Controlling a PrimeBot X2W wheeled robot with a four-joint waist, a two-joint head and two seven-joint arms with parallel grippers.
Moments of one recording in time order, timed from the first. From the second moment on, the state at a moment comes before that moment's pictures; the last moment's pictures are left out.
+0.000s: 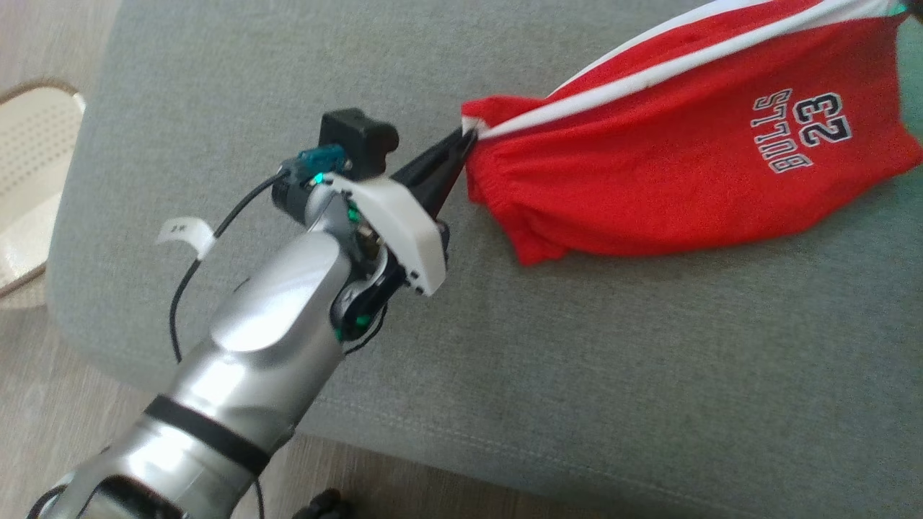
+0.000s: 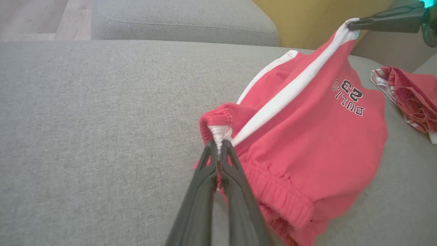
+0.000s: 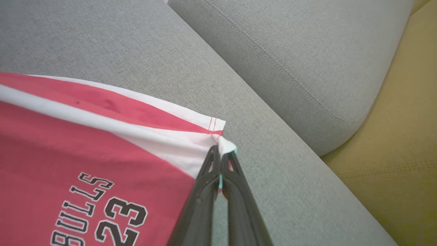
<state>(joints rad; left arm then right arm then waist) -0.78 0.14 -0.83 0.56 -0.69 -0.09 -0.08 -1.32 -0.91 1.28 0.50 0.87 0.13 0.33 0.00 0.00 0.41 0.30</state>
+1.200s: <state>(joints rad) -0.80 0.13 -0.60 0.73 -0.74 -0.02 -0.25 -1.21 -0.61 1.14 0.92 0.84 0.13 -0.23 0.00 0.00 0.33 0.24</state>
